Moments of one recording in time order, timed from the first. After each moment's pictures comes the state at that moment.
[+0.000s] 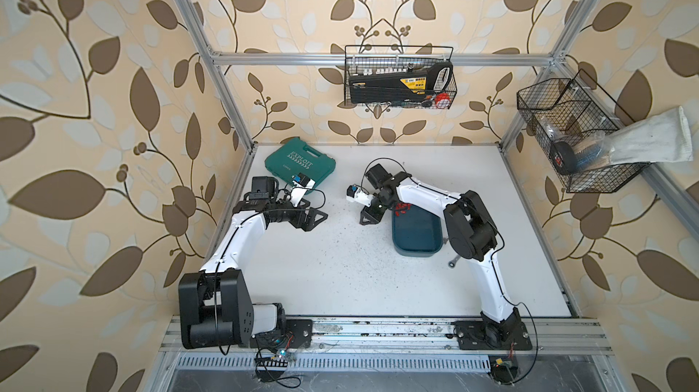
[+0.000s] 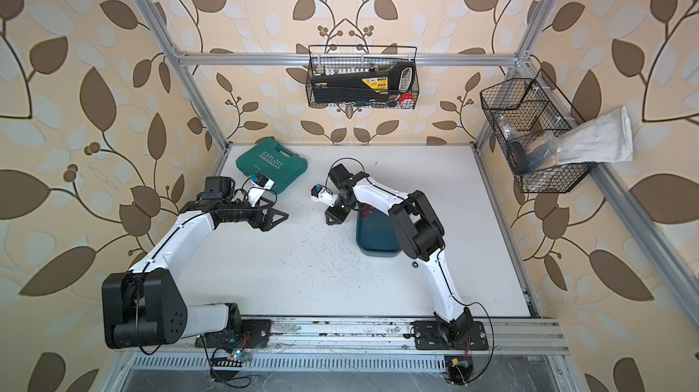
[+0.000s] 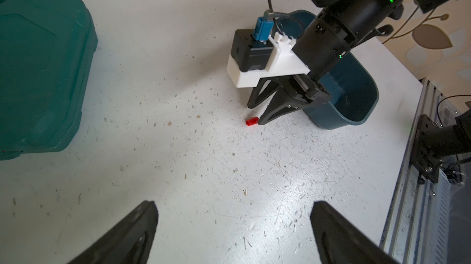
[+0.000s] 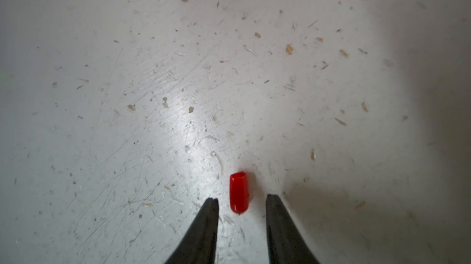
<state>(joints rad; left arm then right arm) 0.04 1.32 0.91 -0.59 0.79 0.47 0.61 2.25 1.77 -0.78 -0.39 -0.39</state>
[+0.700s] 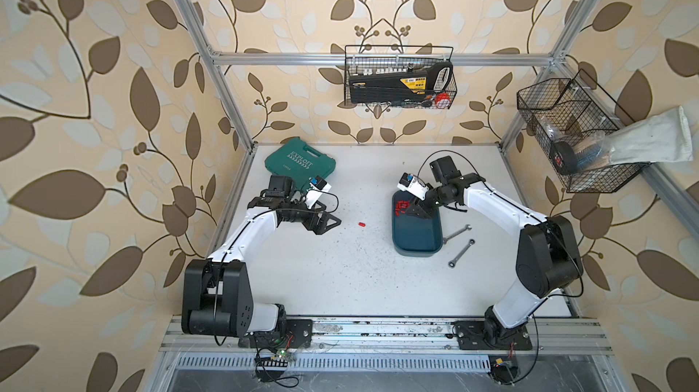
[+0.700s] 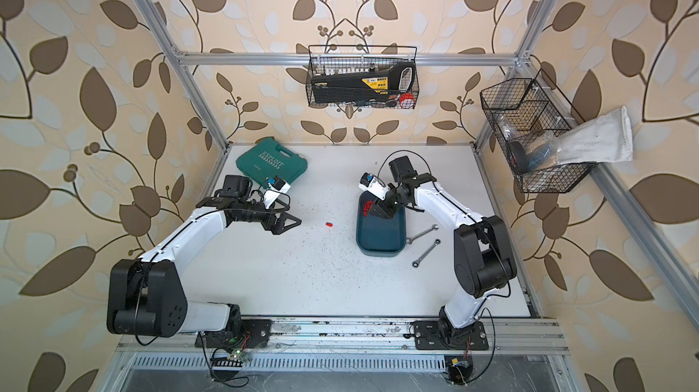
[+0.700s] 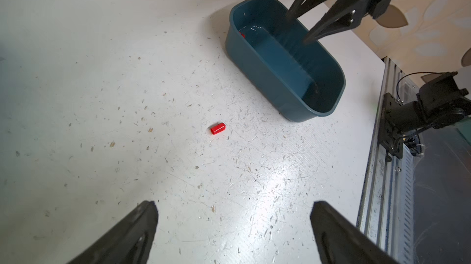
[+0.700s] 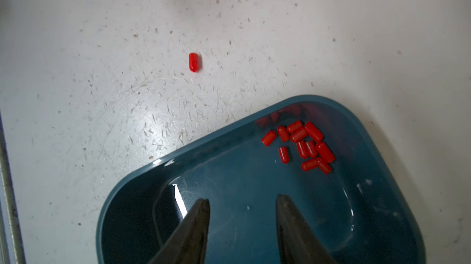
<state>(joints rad) -0.09 1.38 0.93 -0.59 0.83 0.47 0.32 1.72 1.25 -0.66 -0.41 -0.62</state>
